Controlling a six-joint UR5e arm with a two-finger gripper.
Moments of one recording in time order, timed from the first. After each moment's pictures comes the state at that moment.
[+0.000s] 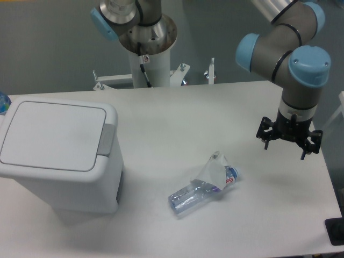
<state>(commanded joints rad) 2.75 -2.02 -1.46 -1.03 1.52 1.19</state>
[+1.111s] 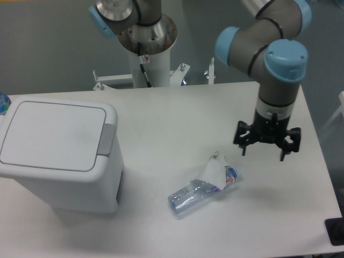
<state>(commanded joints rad) 2.61 -1.91 -1.50 -1.04 1.37 0.63</state>
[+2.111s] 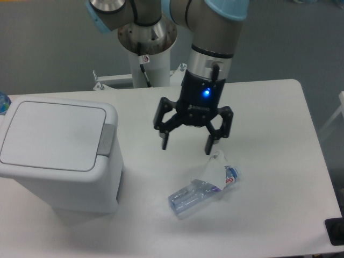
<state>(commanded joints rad) 2.45 -1.67 -1.60 -1.01 1.04 0.37</state>
